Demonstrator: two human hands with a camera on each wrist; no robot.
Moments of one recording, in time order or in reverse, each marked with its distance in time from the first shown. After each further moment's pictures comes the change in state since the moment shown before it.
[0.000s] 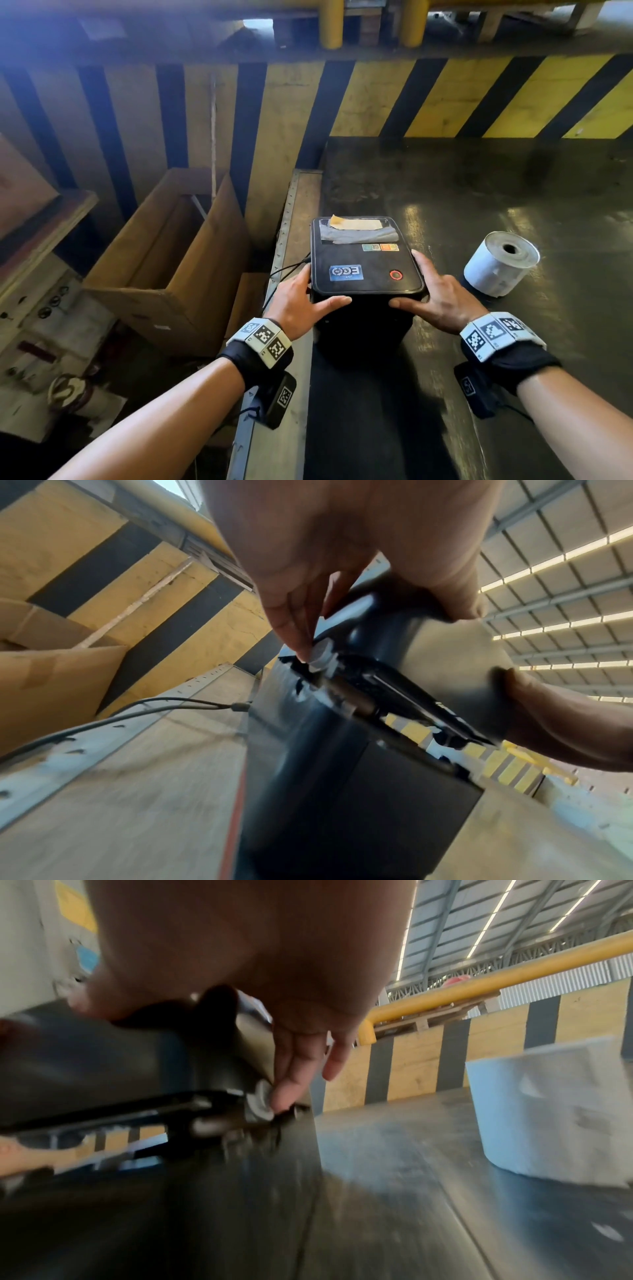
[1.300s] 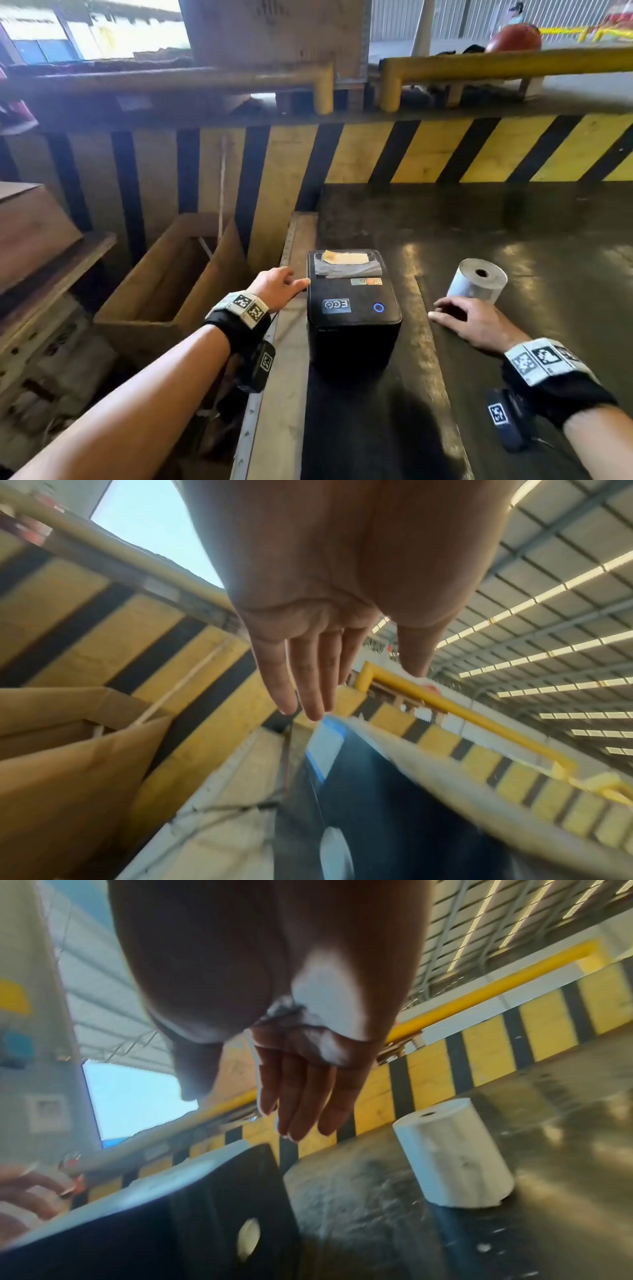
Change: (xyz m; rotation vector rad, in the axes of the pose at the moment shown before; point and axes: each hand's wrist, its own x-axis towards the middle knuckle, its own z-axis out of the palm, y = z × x) left_hand 0.019 0.024 -0.056 0.336 0.050 -0.123; right_hand -0.059 0.032 -0.040 -0.020 0.178 0.025
